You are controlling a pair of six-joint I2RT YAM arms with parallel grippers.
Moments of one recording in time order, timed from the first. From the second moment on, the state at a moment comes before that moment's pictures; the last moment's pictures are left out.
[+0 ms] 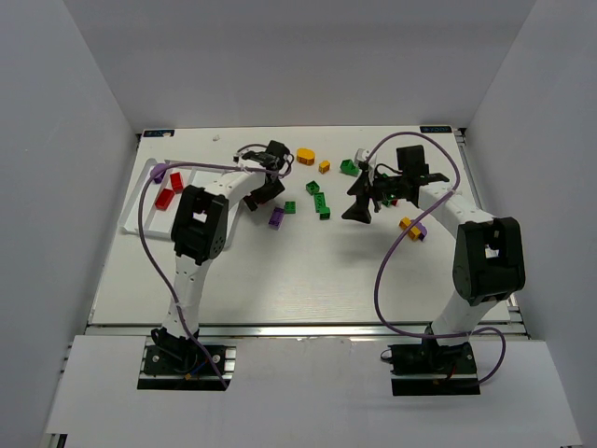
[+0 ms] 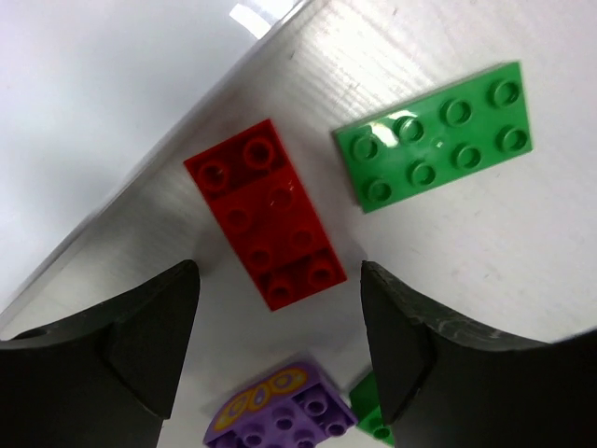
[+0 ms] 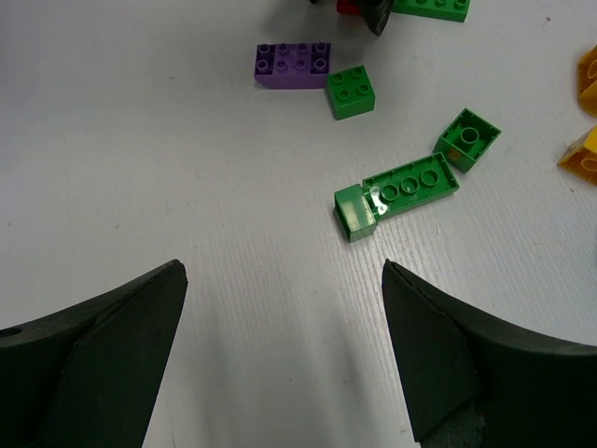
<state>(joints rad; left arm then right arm) -0.45 2.29 1.86 -0.83 -0.45 -1.03 0.21 1.71 1.20 -0.34 -1.02 -0.69</state>
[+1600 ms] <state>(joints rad) -0.12 1.75 1.42 -0.61 -0.19 -0.50 0.18 1.71 1.18 -0.32 -1.05 -0.69</state>
